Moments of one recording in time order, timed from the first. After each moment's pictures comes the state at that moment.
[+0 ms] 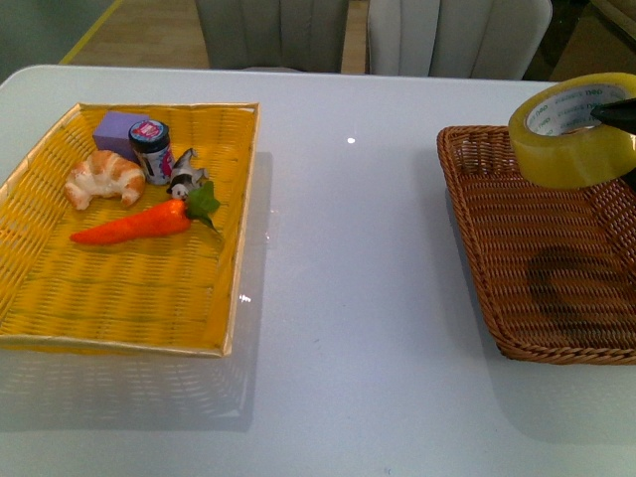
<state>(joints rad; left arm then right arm) -0.01 0.64 0.01 0.63 -0.01 -0.01 -0.17 2.03 0.73 0.98 -0.47 0.90</state>
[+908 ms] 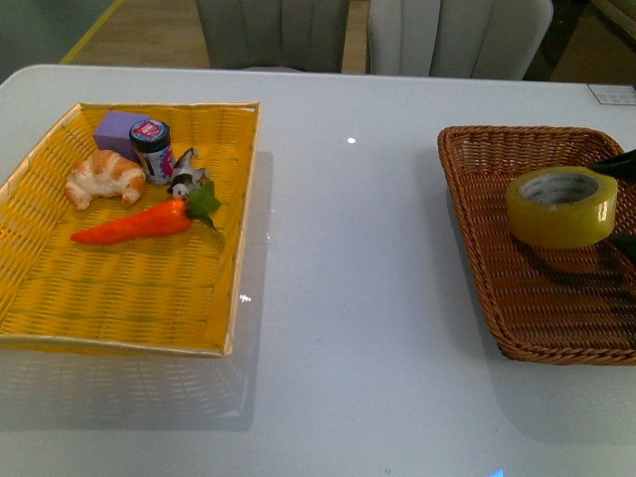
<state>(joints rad) 0.00 0.22 0.01 0.22 0.00 -0.01 -0.26 2.13 0.77 0.89 -0.41 0.89</state>
